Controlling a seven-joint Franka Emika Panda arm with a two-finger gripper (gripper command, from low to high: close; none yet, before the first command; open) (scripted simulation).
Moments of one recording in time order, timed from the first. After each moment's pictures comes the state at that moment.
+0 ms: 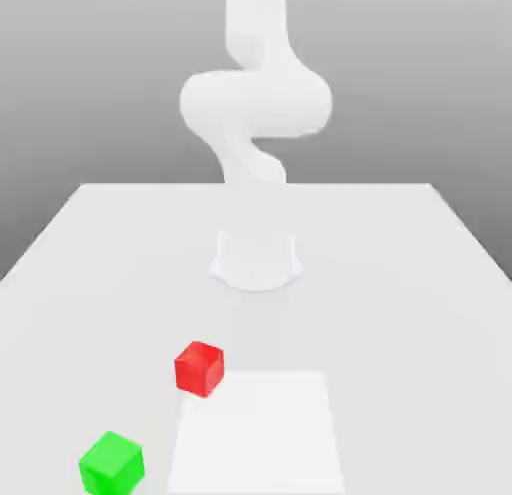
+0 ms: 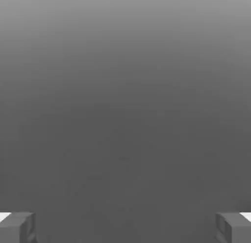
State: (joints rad) arm -0.02 -0.74 0.00 -2.37 -0.01 2.35 0.83
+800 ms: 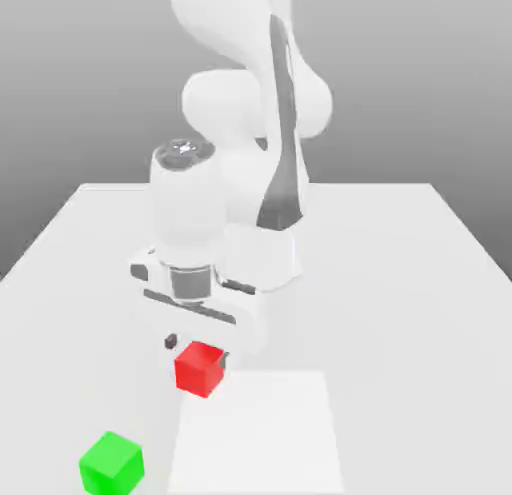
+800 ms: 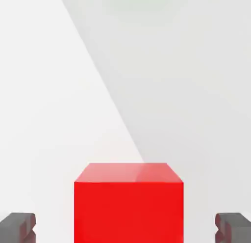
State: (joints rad) arm -0.21 0.16 -0.02 -2.90 0.03 3.06 1.00
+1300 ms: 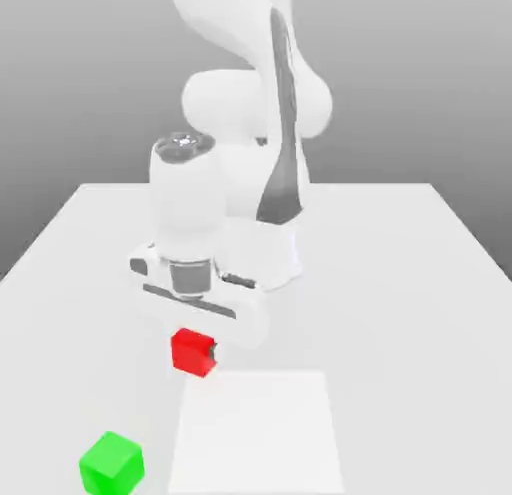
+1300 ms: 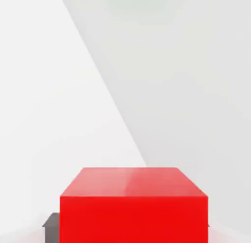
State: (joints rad) arm -0.22 -0.08 -0.02 -2.93 0.00 2.85 1.02
